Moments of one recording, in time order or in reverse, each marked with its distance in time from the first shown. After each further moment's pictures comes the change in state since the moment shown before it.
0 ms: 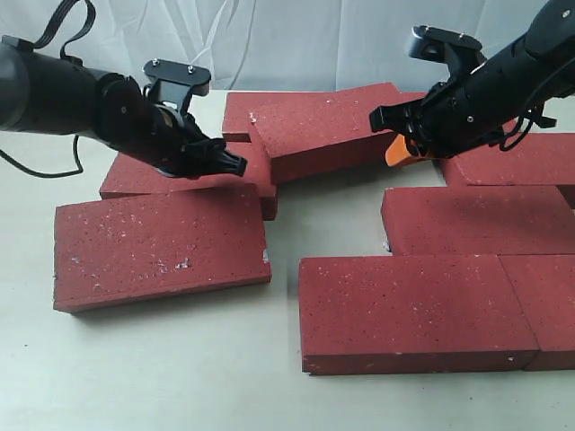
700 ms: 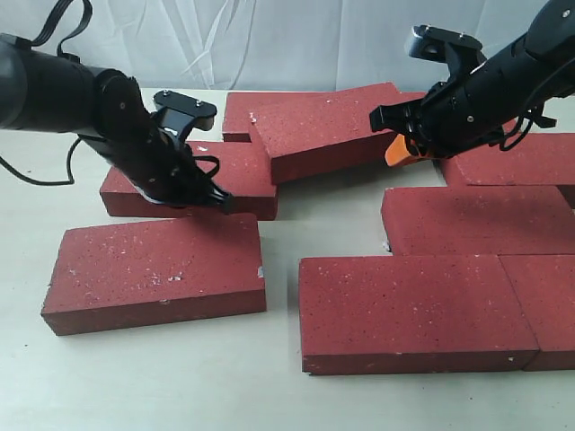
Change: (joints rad) left arm 0.000 -0.012 -0.002 -0.053 0.258 0.154; right arm 0.000 0.000 0.000 0.002 0.000 0.000
